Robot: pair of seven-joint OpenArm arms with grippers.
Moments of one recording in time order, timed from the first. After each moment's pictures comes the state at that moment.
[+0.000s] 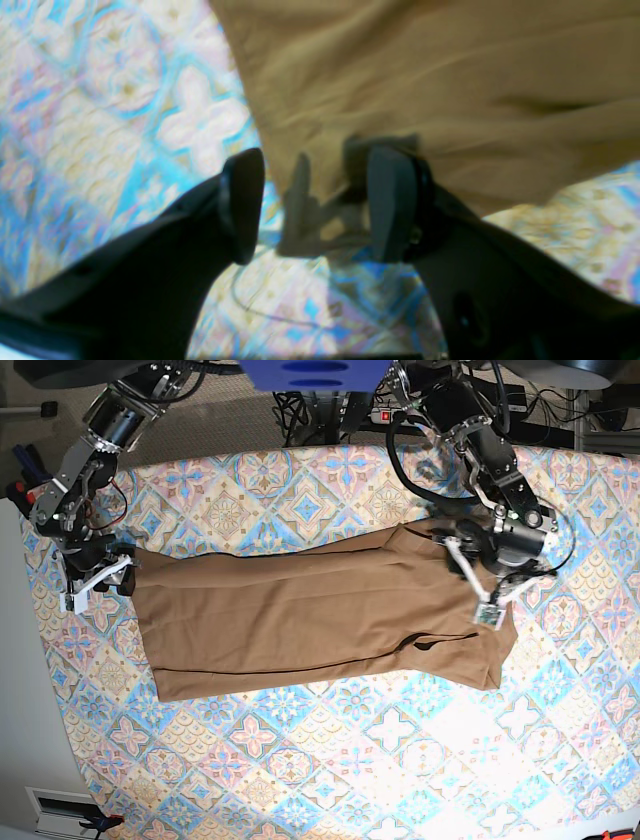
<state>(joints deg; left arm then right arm) 0.7 9.2 -24.1 117.9 1.1 -41.0 79.8 0.1 10.3 39.3 84.7 18.6 35.2 -51.9</state>
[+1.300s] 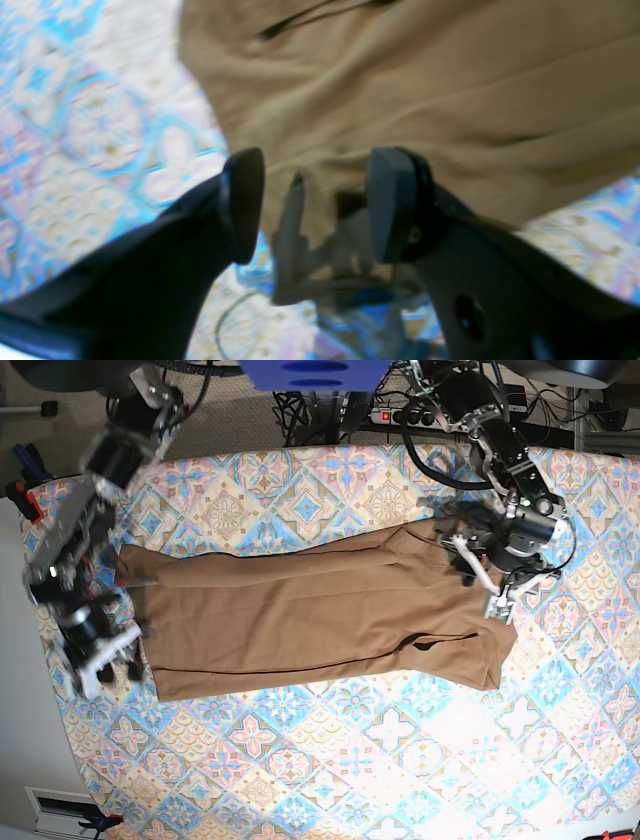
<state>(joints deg) 3.9 4.8 -27.2 116.4 -2.2 -41.0 67.9 13.0 10.5 29.5 93.8 19.4 35.7 -54.4</state>
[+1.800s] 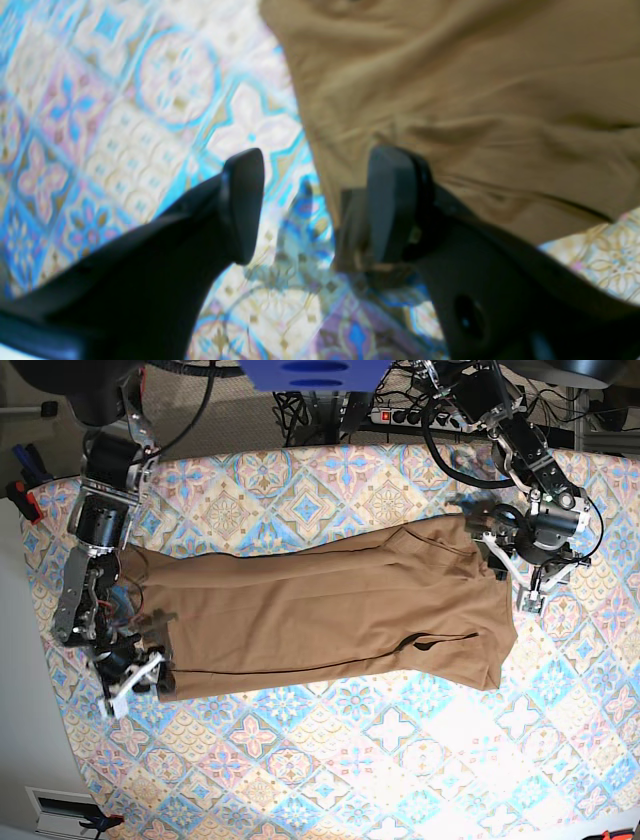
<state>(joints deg) 4.1 1.6 -32.7 116.4 -2.0 -40.8 68.4 25.7 17.3 16.4 56.4 18.2 34.9 -39.7</state>
